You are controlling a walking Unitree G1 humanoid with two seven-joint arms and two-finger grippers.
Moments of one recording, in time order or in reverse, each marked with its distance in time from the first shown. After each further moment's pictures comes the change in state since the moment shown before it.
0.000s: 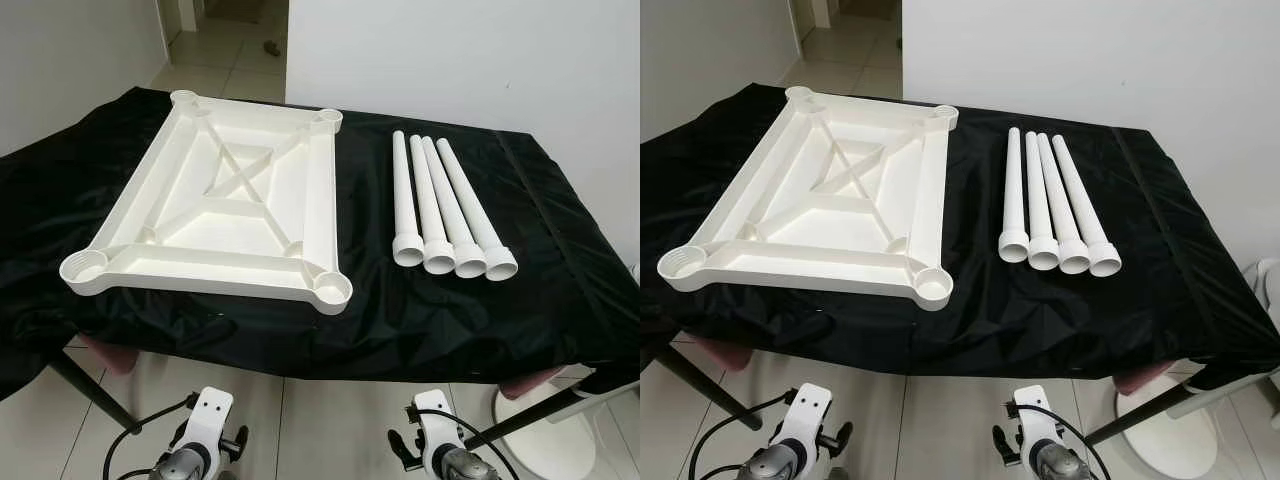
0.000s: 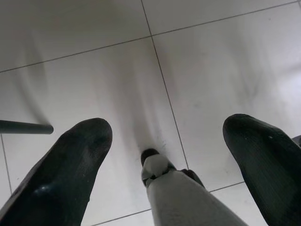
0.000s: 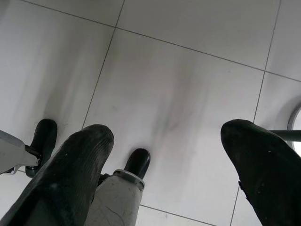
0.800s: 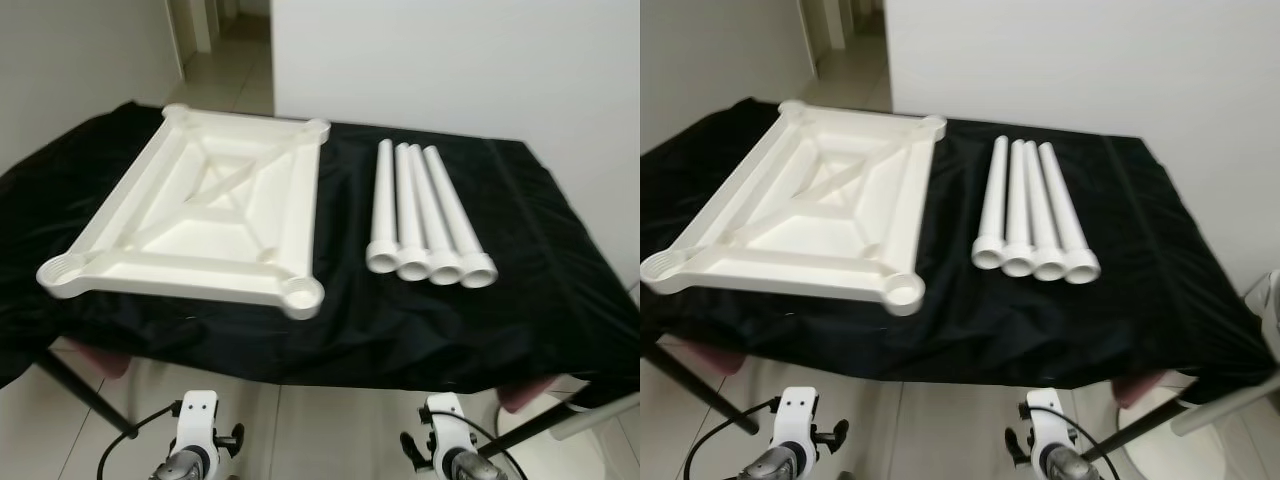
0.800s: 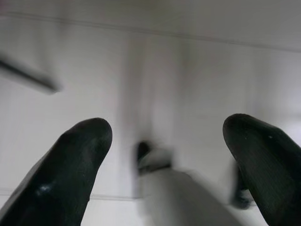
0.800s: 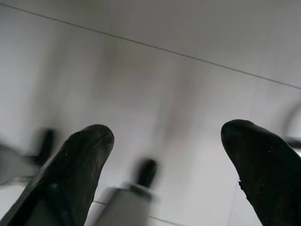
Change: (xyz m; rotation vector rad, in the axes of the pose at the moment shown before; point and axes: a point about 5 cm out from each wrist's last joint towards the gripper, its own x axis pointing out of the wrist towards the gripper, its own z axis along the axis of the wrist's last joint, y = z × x) left arm -0.001 0.021 -0.004 -0.247 0.049 0.133; right arm 0.004 0.005 0.006 0.059 -0.006 -0.010
